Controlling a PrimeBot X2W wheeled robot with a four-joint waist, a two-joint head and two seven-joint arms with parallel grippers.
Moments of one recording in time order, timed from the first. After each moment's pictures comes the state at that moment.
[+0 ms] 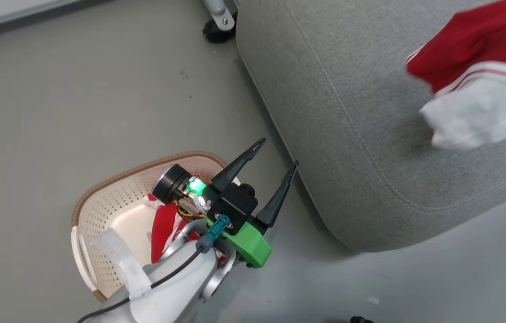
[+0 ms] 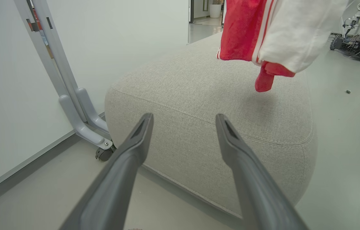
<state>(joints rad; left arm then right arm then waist) -0.57 0.19 -0.90 0.31 -0.33 0.09 -0.23 -0.38 -0.42 -0.09 0.04 0.48 0.13 -0.26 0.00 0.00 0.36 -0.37</state>
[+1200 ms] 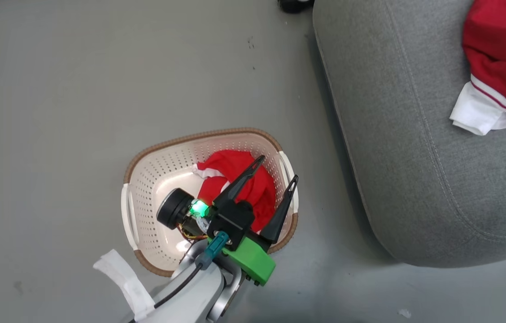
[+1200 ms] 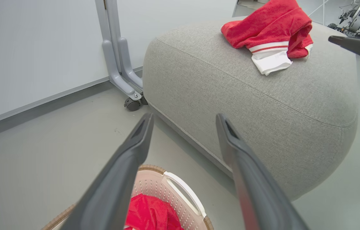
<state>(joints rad) -0.50 0.15 -0.88 0.32 -0.36 0.12 -0.26 -0.29 -0.19 -0.43 0.41 0.22 0.13 -0.26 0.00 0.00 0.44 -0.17</state>
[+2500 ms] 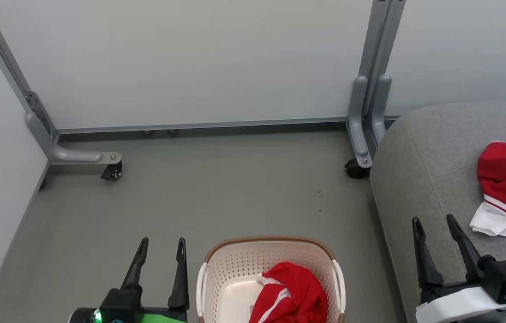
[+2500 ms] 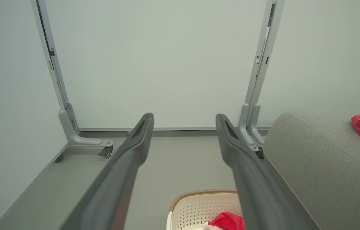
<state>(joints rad) 0.09 0.05 -0.26 0.10 -0.19 0.05 -0.26 0.12 -0.11 0.00 0.04 0.19 0.13 -0.26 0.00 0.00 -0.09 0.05</state>
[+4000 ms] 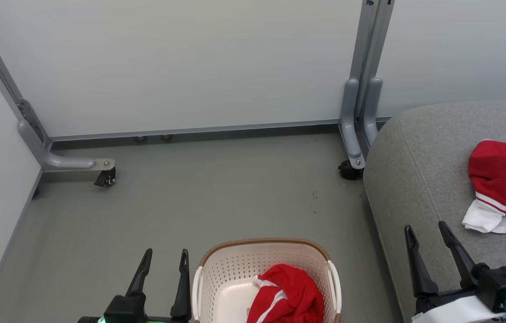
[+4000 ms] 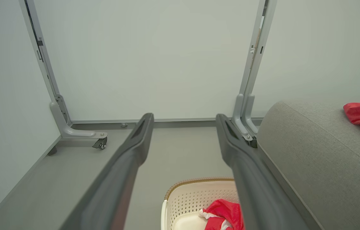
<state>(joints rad) 0.11 0.05 -0.26 0.14 -0.19 0.04 -0.26 0.16 -0.12 0.04 0.01 0.18 0.13 -0.26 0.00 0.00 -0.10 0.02</state>
